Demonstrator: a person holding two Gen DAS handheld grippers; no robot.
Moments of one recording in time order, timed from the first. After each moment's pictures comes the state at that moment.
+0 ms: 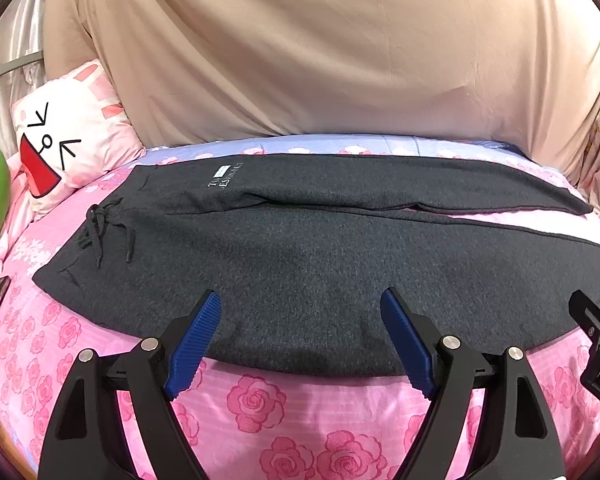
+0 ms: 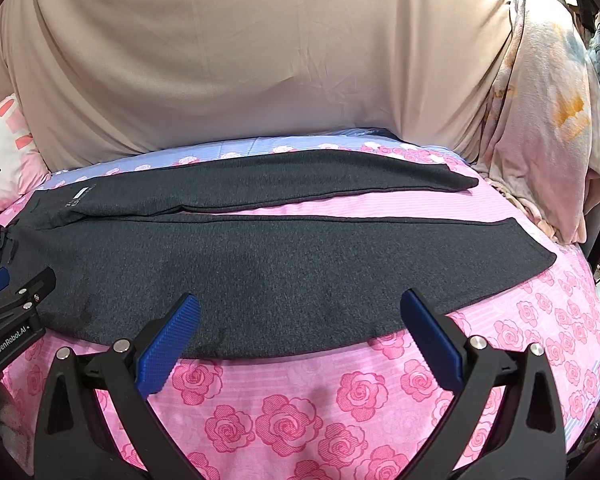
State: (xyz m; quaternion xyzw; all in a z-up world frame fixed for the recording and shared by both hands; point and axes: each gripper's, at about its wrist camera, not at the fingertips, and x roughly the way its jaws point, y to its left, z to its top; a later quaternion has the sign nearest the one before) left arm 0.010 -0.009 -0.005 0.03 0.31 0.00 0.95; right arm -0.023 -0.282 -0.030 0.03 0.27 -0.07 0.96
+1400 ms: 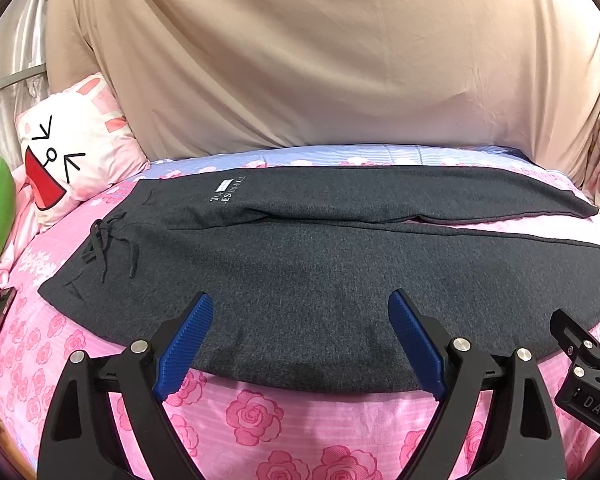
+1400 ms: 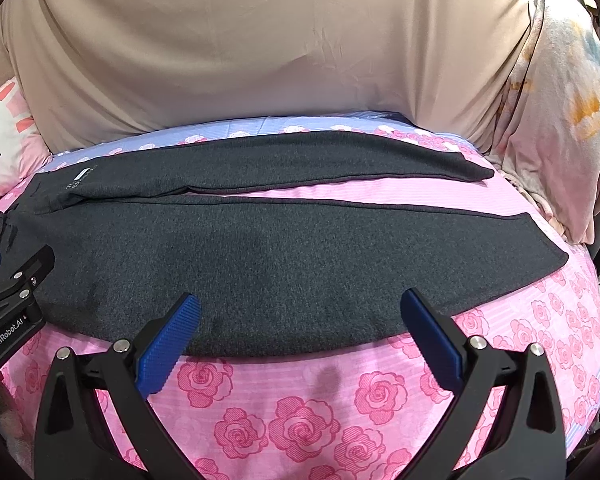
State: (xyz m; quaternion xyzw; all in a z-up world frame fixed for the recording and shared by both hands) left arm 0.013 -0.014 -0.001 0.04 0.29 0.01 0.96; right arm -0.006 -0.271 -0.036 0.02 0.30 -0.06 0.95
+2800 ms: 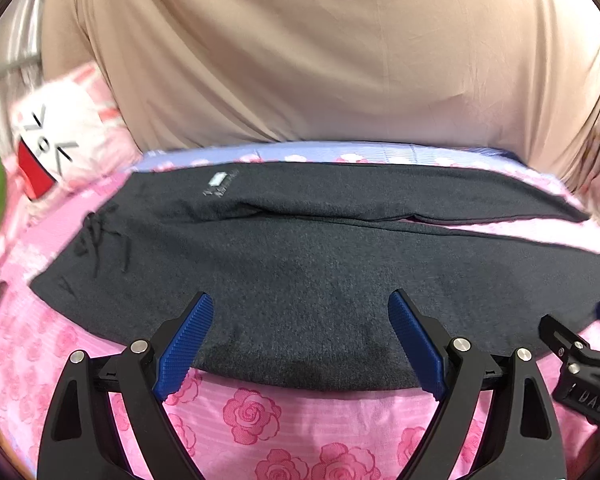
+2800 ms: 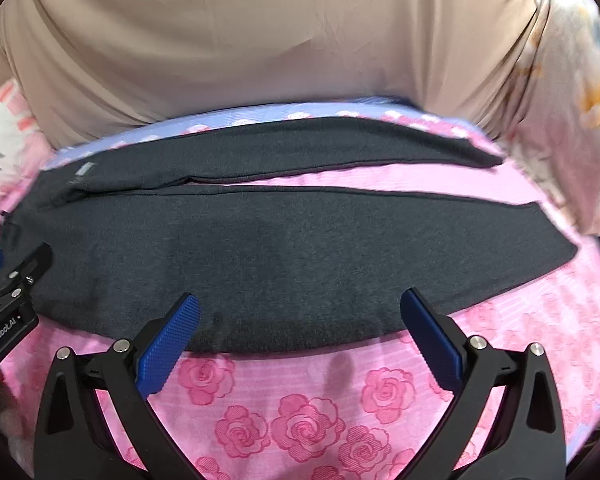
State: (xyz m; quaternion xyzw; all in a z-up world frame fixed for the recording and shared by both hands) left arm 0.016 -0.002 0.002 0.00 0.31 -0.02 0.95; right arm 0.003 -0.291 -0.035 0.06 0.32 0.00 0.94
